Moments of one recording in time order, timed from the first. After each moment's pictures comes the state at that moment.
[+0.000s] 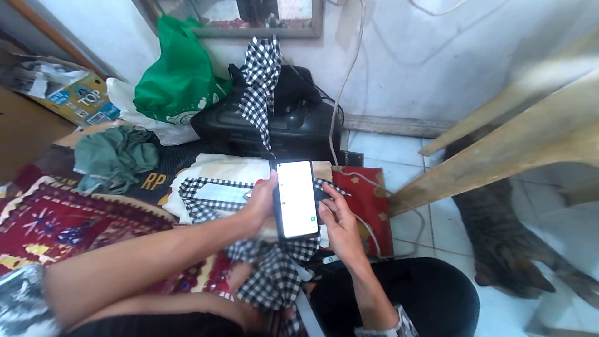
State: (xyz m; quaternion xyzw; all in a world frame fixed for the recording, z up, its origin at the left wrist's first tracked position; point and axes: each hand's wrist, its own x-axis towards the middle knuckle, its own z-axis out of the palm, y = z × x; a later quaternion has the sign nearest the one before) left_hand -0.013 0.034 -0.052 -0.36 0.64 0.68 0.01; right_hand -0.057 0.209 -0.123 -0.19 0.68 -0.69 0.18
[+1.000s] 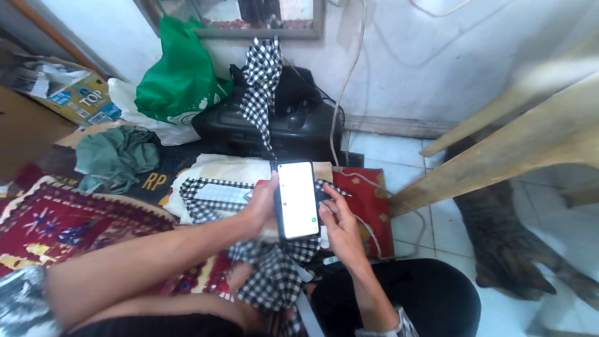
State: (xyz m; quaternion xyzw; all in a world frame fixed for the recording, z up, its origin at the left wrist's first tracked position) left_hand -0.013 0.033 -0.053 -0.36 0.64 0.68 0.01; right_hand -0.056 0.208 -0.125 -0.19 0.68 -0.69 0.18
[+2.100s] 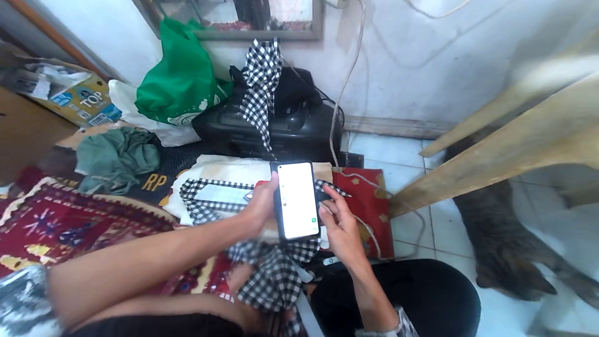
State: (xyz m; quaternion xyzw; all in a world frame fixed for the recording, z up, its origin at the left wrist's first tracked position) left_hand -0.013 0.032 -0.054 -0.36 0.64 0.68 0.02; right_hand -0.057 0.209 -0.126 -0.20 0.68 -0.68 0.17
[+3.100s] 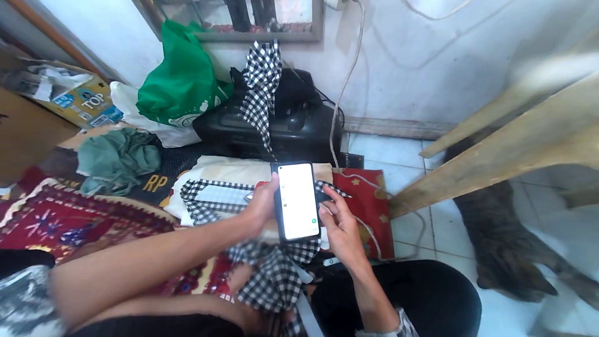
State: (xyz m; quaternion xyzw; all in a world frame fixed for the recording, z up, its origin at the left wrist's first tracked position) left_hand -0.014 0.032 -0.054 -0.36 0.65 0.67 0.02; right_hand -0.057 0.210 -0.125 -0.20 0.68 -0.68 0.17
